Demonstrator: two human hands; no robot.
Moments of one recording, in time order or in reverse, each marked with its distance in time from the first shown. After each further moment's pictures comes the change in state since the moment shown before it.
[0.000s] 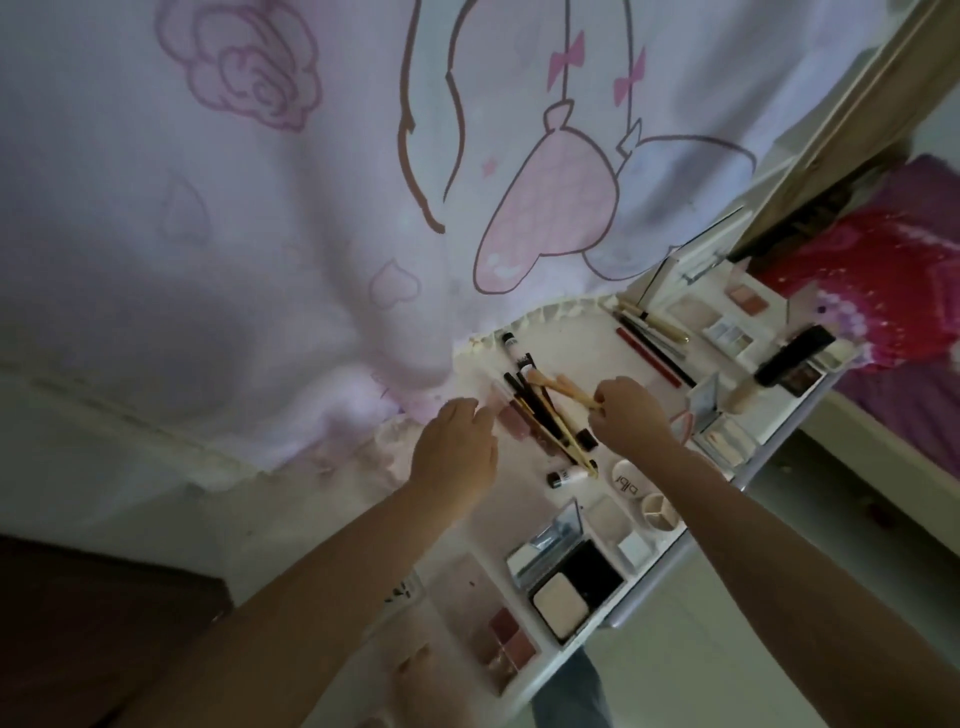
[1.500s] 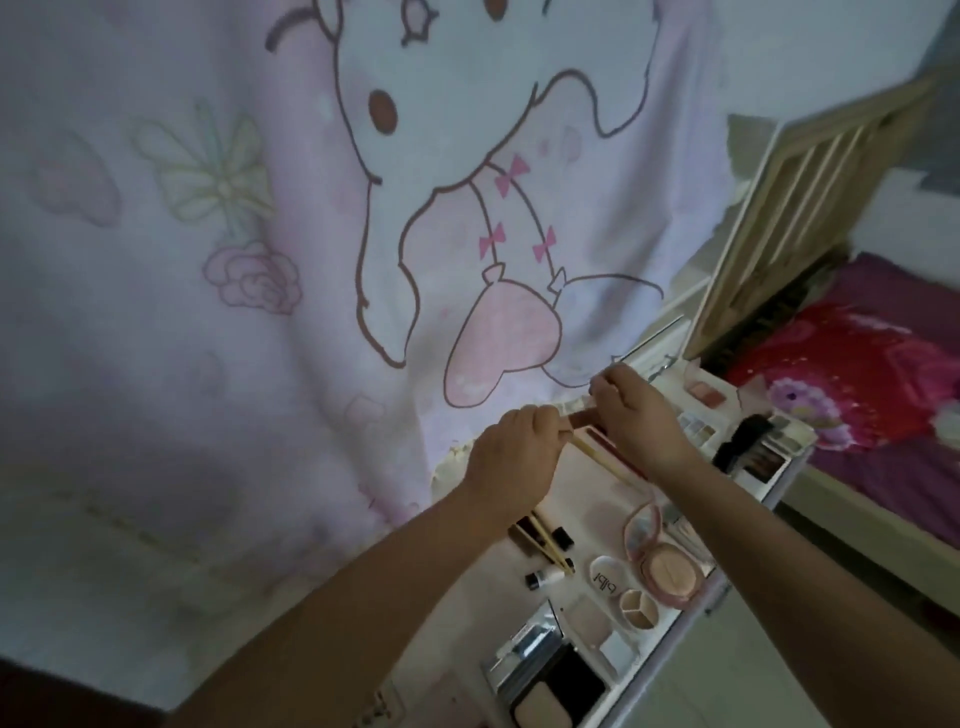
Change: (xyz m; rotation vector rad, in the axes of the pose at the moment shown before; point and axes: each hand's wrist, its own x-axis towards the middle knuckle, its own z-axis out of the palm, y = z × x) left_hand 0.034 0.097 -0.101 0.041 0.553 0.306; right_hand -0.038 -0.011 -0.140 0.796 0.298 -0.192
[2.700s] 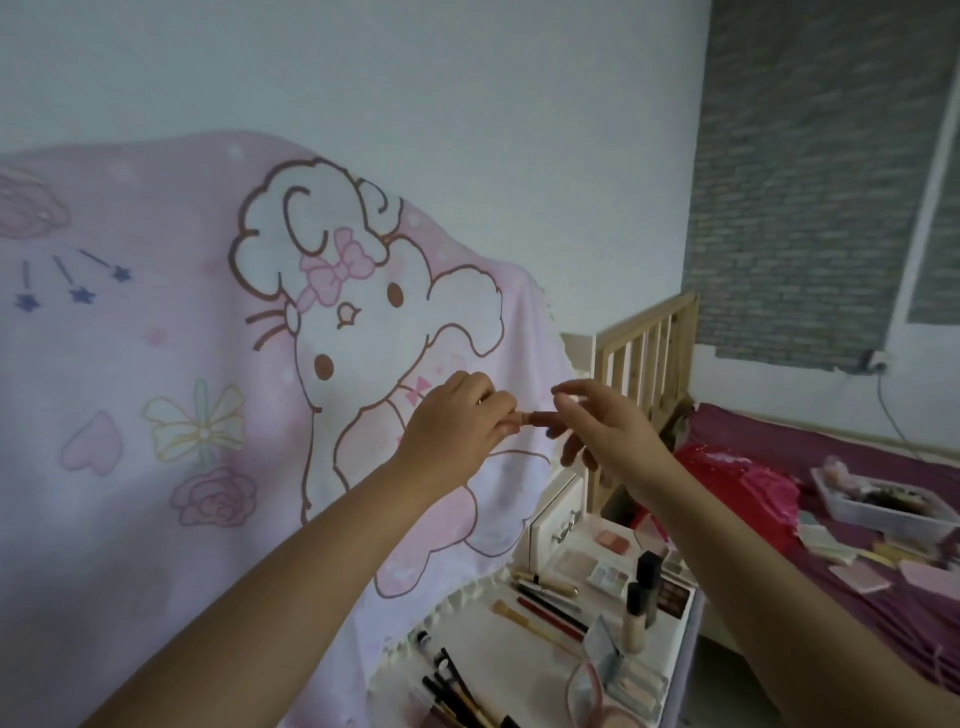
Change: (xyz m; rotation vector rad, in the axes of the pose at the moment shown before) left_hand 0.095 0.027 -0.164 -0.018 0.368 0.473; right_hand -0.038 -0.119 -0.120 0.092 0.197 -0.288
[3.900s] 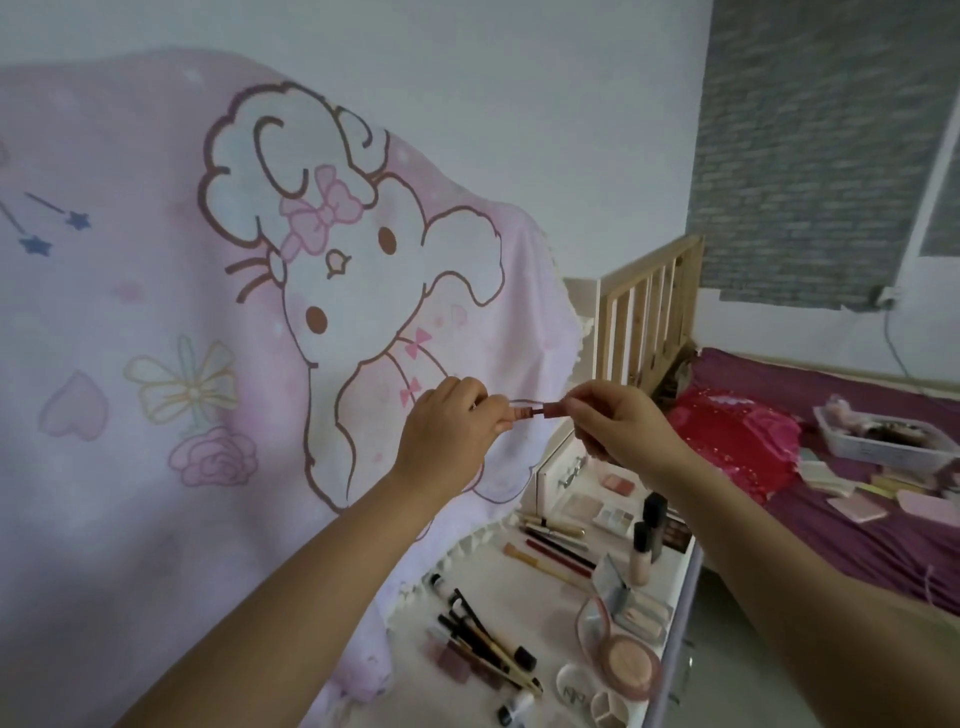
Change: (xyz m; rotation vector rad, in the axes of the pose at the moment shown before) left_hand -0.038 0.000 0.027 0.034 0.035 -0.026; right_hand -0.013 0.038 0.009 0.047 -0.053 0.149
